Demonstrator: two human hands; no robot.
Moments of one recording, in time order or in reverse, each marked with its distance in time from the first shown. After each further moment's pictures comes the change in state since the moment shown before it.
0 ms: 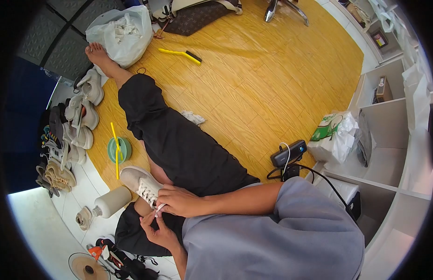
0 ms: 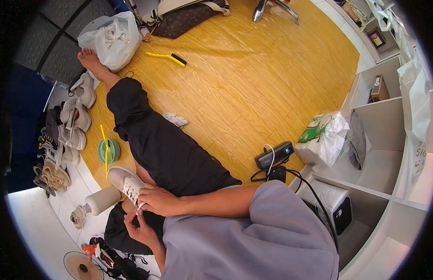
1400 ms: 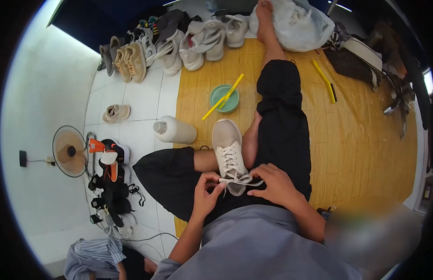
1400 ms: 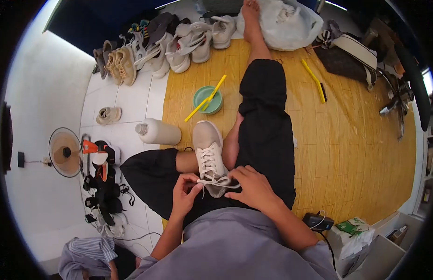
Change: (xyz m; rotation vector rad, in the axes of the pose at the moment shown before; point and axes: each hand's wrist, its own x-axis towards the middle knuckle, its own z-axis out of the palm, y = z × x) left_hand -0.013 -0.041 -0.002 -0.671 -0.085 -0.554; right_hand 0.032 -0.038 -0.077 -0.487 -0.457 0.149
